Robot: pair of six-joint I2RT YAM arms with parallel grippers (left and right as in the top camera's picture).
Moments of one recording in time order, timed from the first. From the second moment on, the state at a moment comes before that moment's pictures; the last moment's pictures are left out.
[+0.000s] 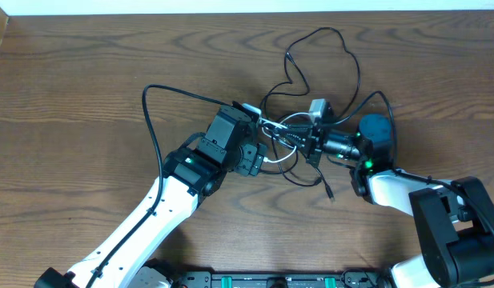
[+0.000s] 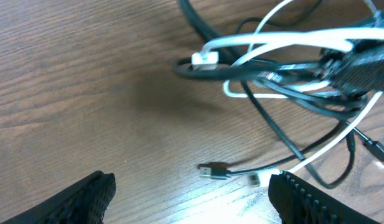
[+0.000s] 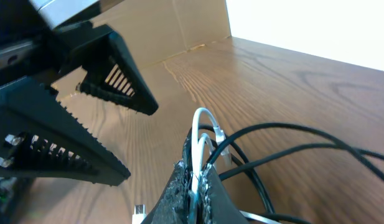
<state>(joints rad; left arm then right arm) -0.58 1.31 0.96 -0.58 -0.04 -0.12 0.26 1.70 0.54 1.04 -0.99 0.19</state>
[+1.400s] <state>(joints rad) -0.58 1.31 0.96 -0.58 -0.04 -0.12 0.18 1.70 0.54 0.64 -0.87 0.20</state>
